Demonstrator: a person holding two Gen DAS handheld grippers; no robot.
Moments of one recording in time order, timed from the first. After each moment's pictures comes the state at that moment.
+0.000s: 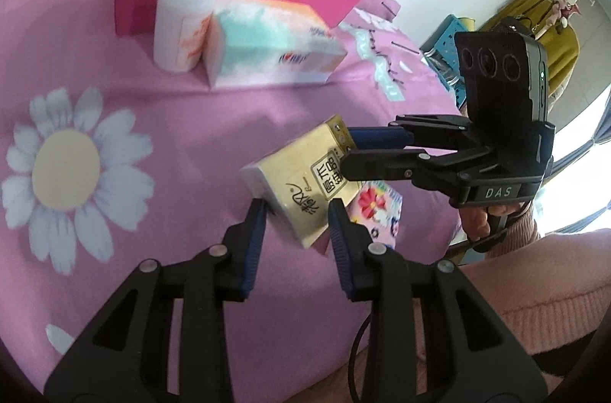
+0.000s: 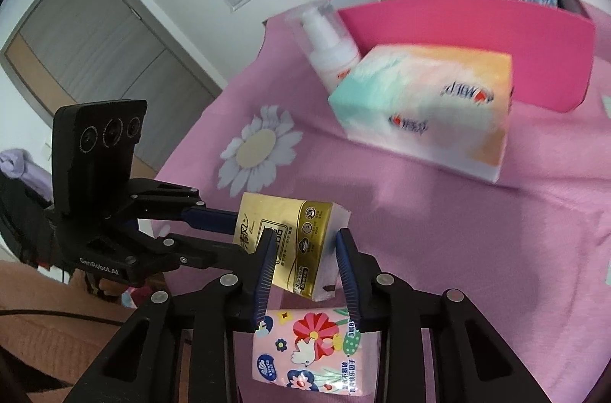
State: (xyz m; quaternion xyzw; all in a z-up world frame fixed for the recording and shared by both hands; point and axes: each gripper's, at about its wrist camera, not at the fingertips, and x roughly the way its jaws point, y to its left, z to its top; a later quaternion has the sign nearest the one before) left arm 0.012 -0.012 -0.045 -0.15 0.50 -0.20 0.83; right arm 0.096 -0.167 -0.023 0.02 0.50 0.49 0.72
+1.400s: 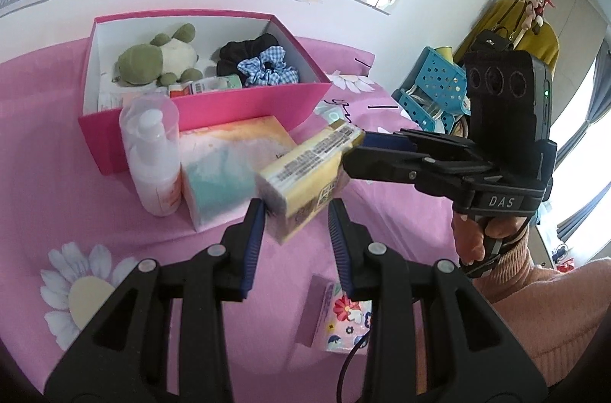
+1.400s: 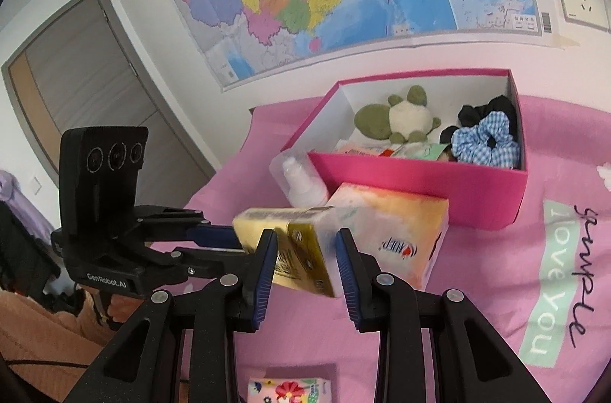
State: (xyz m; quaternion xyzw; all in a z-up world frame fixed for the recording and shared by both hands) left arm 0.065 -0.020 0.022 -0.10 0.42 -0.22 0.88; right arm 0.137 -0.191 0.050 0.05 0.39 0.46 0.80
